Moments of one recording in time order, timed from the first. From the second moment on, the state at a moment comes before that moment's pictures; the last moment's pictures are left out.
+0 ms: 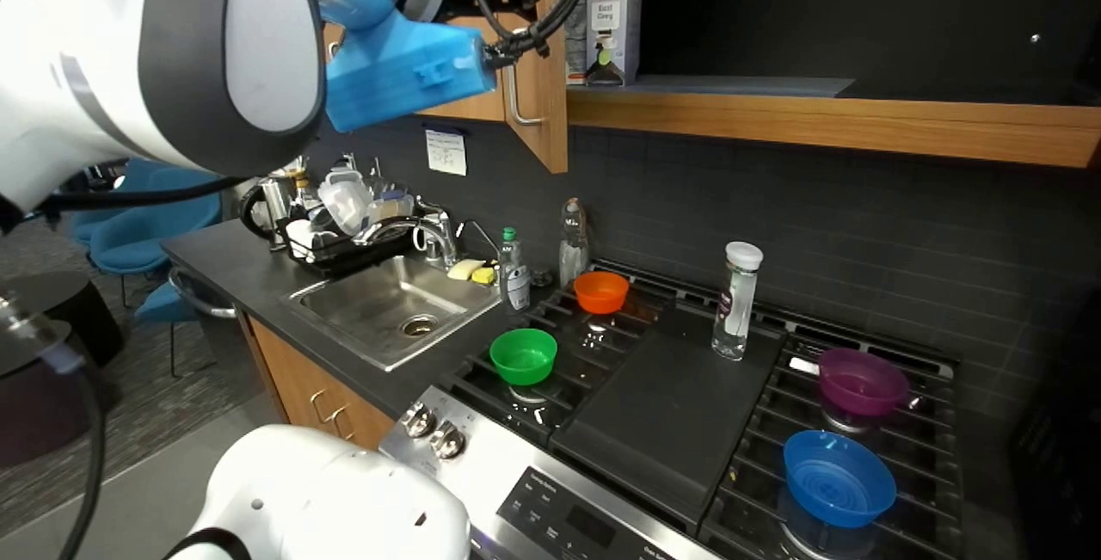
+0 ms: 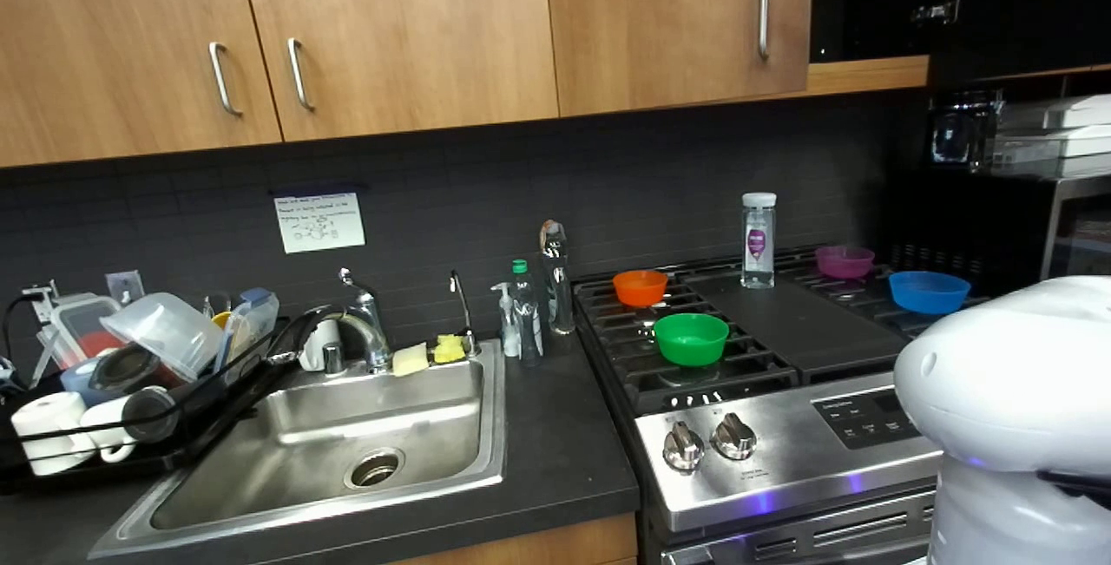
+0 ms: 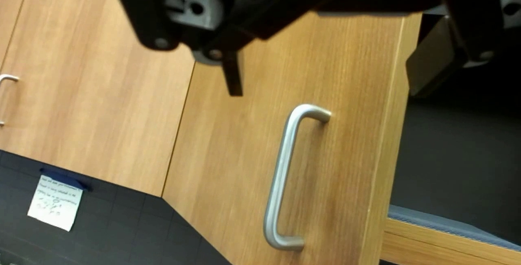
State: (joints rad) arm 0.11 -1.47 -0.09 -2.55 -0.04 2.43 -0.29
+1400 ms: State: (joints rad) arm 0.43 -1.25 -0.42 -2.42 0.05 2.33 -0.49
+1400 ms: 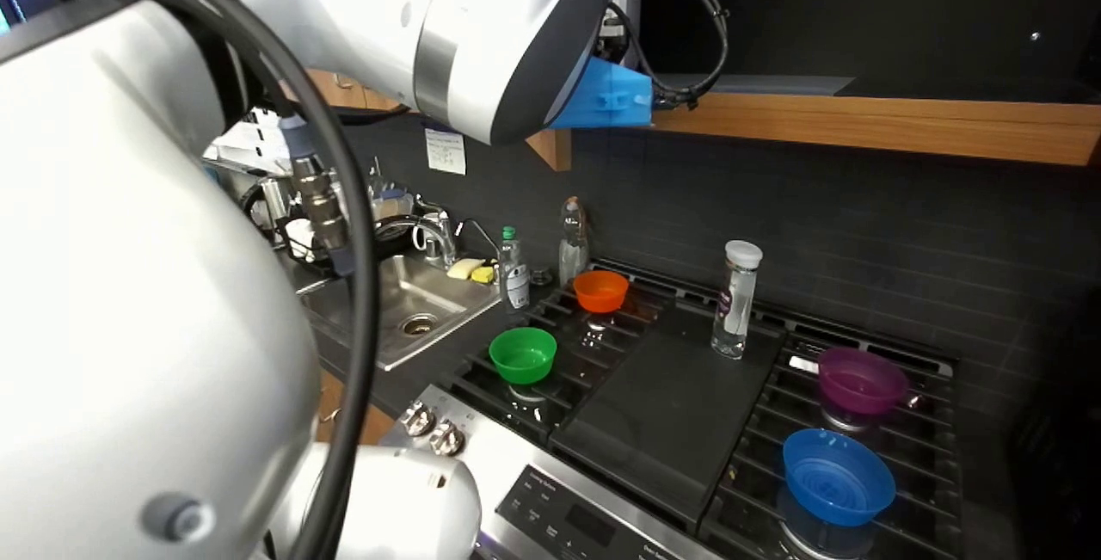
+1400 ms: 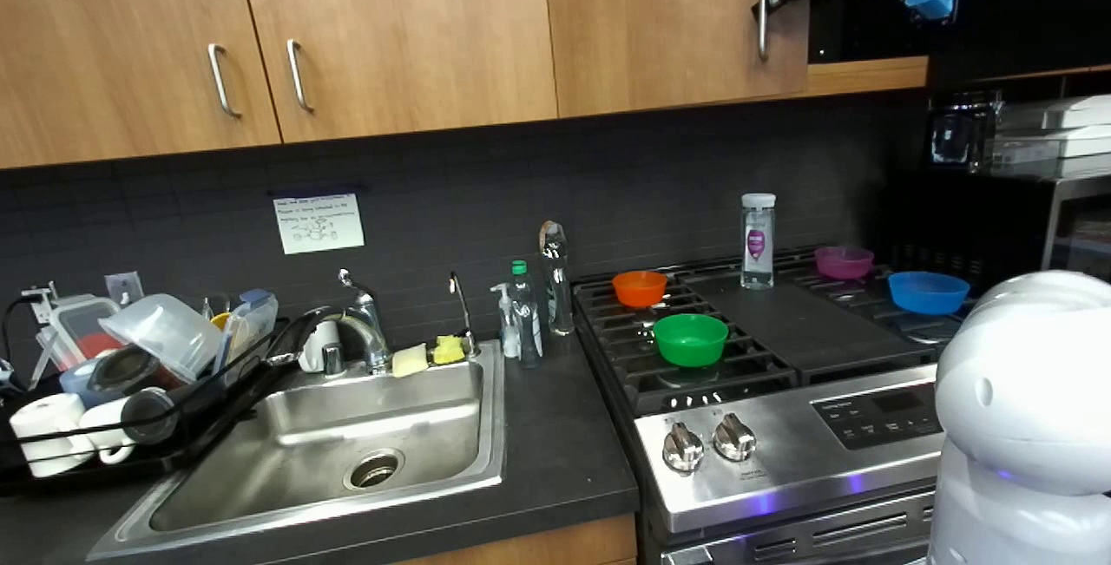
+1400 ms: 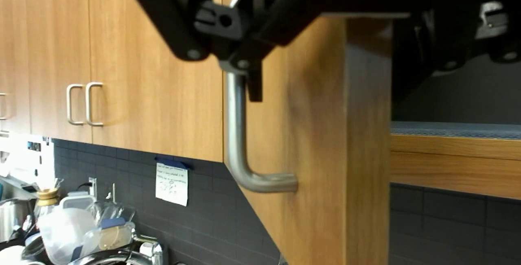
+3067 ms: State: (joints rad) arm 0.50 -1.25 -0.26 -2.31 0.28 1.92 -0.71
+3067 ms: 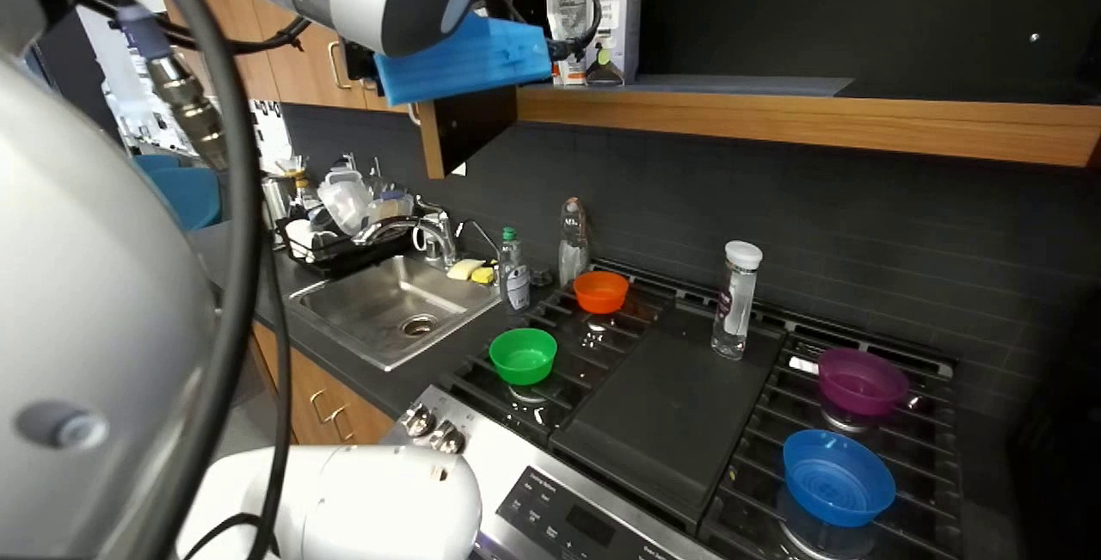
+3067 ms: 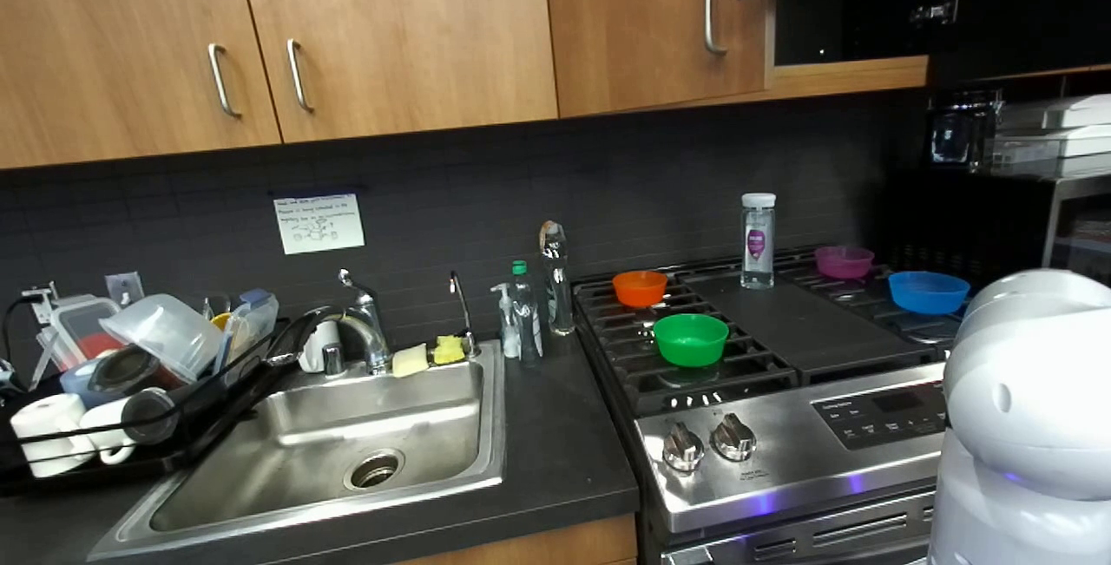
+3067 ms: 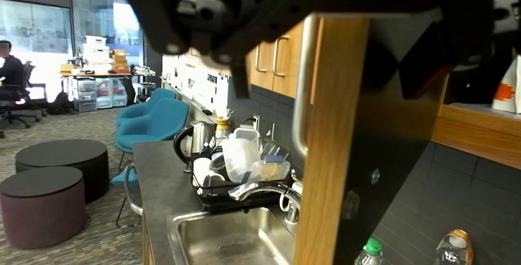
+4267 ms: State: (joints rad) arm 0.50 -1.06 -0.10 -2.29 0.31 1.76 -0.76
